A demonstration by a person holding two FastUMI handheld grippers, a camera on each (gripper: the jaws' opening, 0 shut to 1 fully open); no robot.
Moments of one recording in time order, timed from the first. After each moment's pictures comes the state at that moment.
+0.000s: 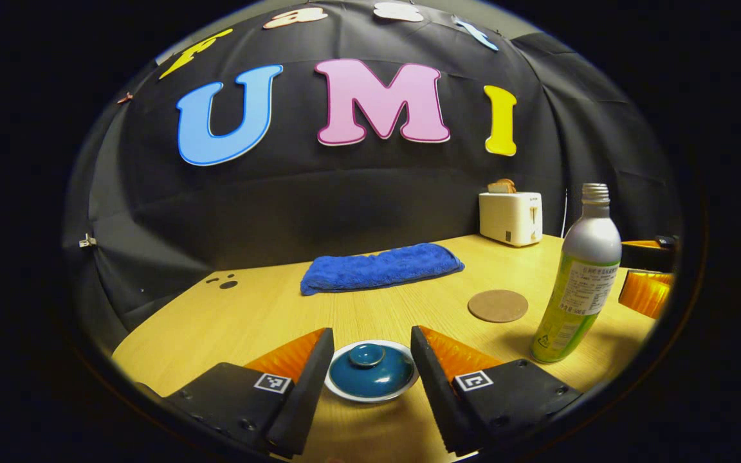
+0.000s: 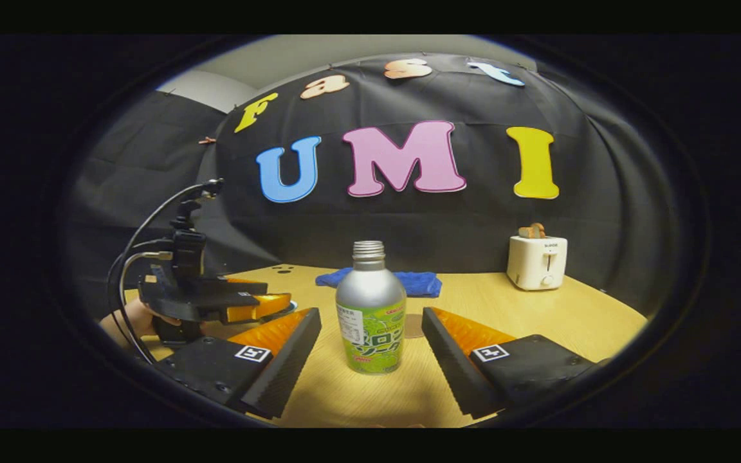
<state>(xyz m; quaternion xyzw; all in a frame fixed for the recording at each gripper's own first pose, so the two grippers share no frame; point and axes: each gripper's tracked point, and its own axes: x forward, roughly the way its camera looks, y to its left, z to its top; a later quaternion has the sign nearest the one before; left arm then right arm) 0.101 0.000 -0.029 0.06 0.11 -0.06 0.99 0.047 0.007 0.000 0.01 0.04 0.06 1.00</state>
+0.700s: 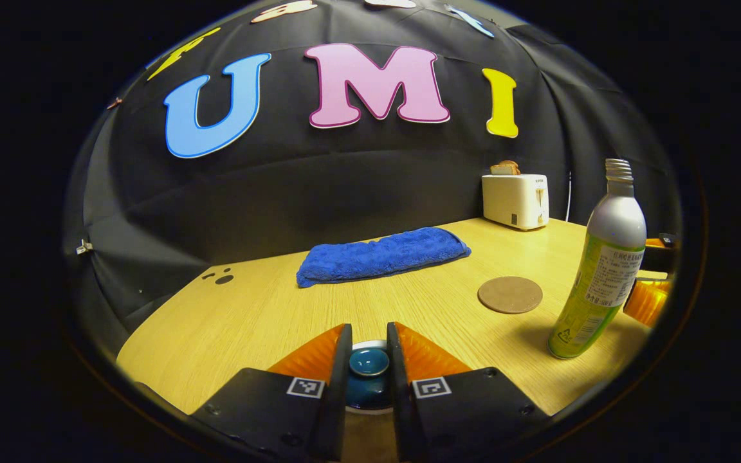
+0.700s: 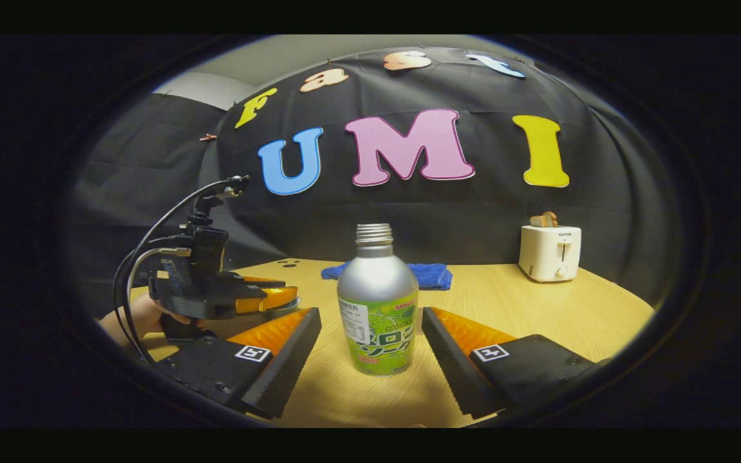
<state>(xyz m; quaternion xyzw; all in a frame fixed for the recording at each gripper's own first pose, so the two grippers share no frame) 0.120 -0.003 -0.038 0.07 0.13 -0.05 0.99 0.062 0.012 -0.018 0.02 0.05 0.07 1.00</state>
